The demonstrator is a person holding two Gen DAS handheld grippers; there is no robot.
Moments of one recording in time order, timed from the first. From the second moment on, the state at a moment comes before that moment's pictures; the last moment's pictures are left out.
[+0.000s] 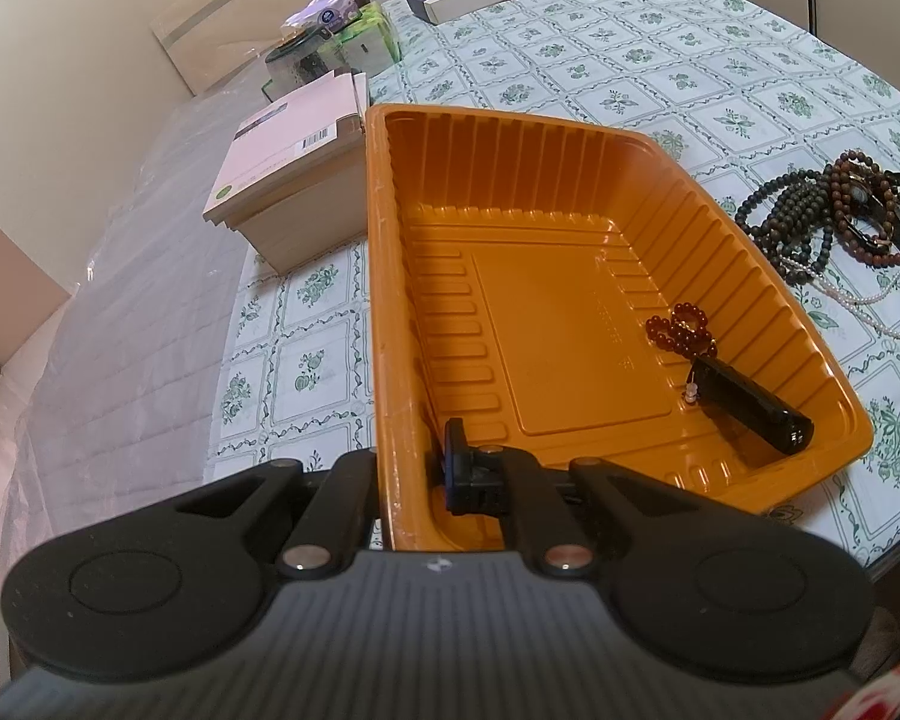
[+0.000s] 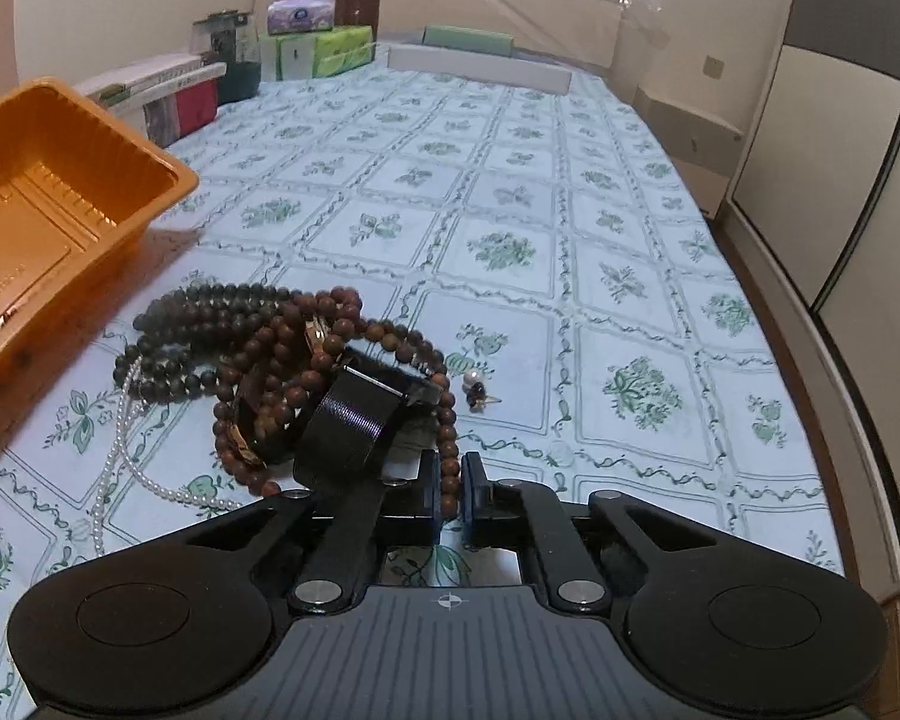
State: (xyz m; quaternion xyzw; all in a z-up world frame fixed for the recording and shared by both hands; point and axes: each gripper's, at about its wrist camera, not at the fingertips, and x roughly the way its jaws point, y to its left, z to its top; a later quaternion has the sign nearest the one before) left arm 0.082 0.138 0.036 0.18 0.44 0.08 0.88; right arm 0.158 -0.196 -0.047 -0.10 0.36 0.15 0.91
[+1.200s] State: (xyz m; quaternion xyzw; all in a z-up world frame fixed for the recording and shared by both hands) left arm 0.083 0.143 0.038 0.19 0.44 0.07 0.88; right arm 0.122 -0.123 0.153 -0.12 0.14 0.33 0.93
